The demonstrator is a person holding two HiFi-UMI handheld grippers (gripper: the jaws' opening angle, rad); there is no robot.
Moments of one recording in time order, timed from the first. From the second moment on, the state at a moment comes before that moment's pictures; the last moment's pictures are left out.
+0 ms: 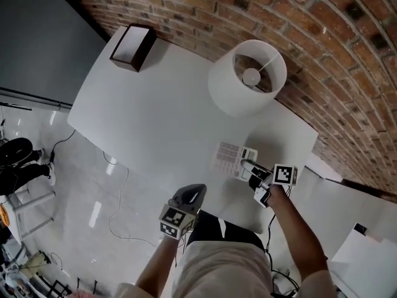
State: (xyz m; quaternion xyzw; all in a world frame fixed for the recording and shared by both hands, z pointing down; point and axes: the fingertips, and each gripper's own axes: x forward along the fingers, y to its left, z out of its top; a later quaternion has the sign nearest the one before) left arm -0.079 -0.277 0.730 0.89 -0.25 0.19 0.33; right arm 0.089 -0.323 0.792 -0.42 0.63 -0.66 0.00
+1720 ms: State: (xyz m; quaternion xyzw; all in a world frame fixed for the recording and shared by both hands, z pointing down) left arm -0.038 -0.010 0.584 0.86 -0.39 0.12 0.30; right arm 0.147 -0.031 0.603 -0.37 0.63 -0.66 0.15
